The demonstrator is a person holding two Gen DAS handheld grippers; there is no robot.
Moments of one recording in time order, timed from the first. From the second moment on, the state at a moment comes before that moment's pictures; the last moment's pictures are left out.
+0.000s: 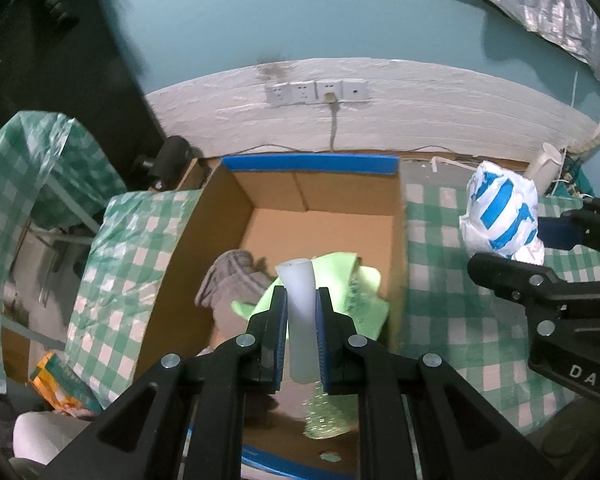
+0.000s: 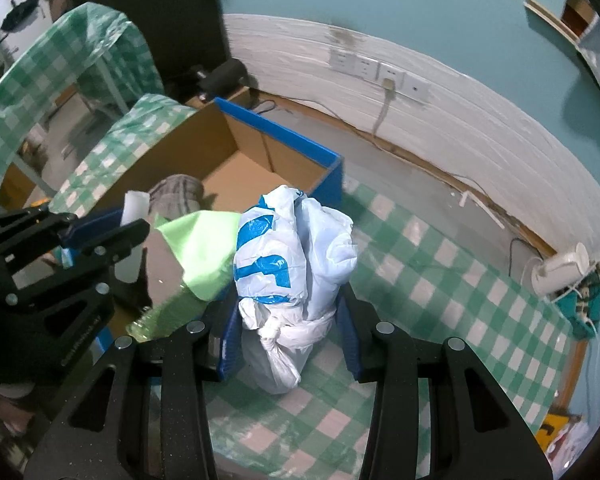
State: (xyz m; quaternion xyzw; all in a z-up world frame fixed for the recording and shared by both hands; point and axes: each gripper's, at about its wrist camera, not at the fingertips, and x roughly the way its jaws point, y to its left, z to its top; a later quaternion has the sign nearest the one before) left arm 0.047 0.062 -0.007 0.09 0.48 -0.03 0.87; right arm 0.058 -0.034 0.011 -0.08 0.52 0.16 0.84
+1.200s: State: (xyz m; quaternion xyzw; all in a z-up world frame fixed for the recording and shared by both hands) left arm 0.053 0.143 -0.046 0.05 0.52 0.05 0.85; right arm 0.087 0.035 -0.028 -0.05 0.55 0.20 0.81
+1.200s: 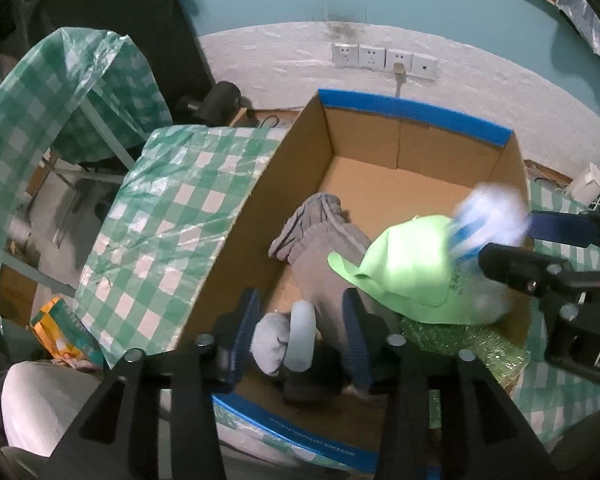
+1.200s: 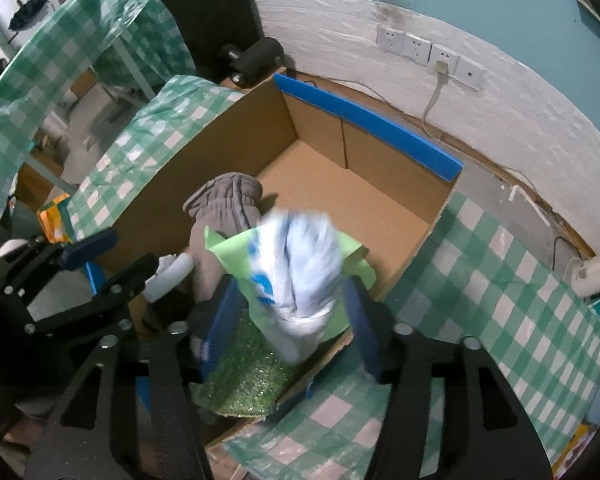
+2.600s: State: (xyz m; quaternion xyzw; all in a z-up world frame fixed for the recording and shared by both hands) left arm 0.009 0.099 0.024 0.07 0.44 -0.02 0.90; right arm 0.018 -0.060 0.030 -0.02 0.45 0.13 0.89
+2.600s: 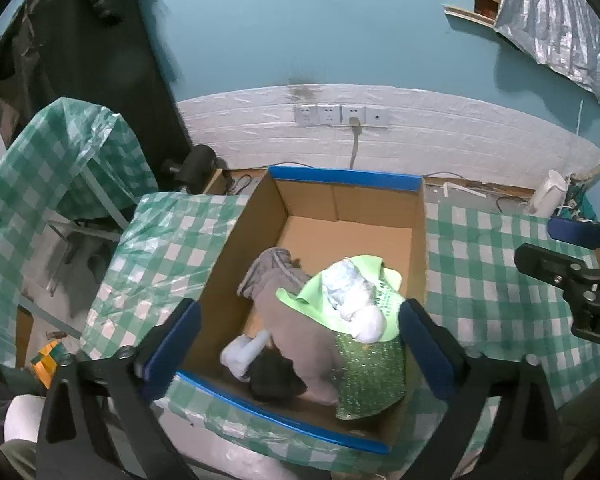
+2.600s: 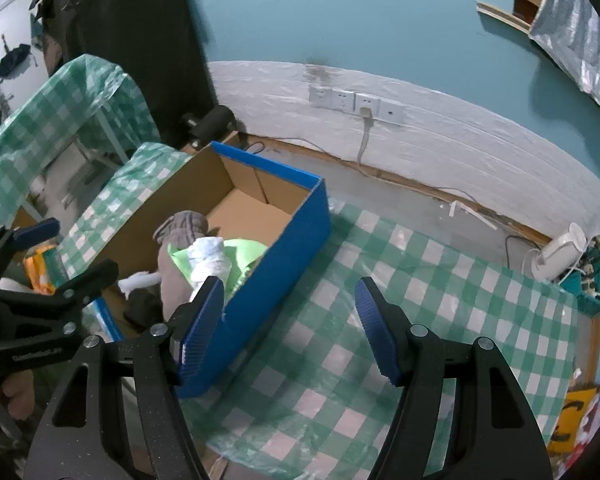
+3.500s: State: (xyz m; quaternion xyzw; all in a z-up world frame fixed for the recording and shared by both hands) left arm 0.006 0.076 0.024 0.10 0.43 0.00 0.89; right arm 0.012 -0.083 0.026 0.00 0.45 0.11 0.89
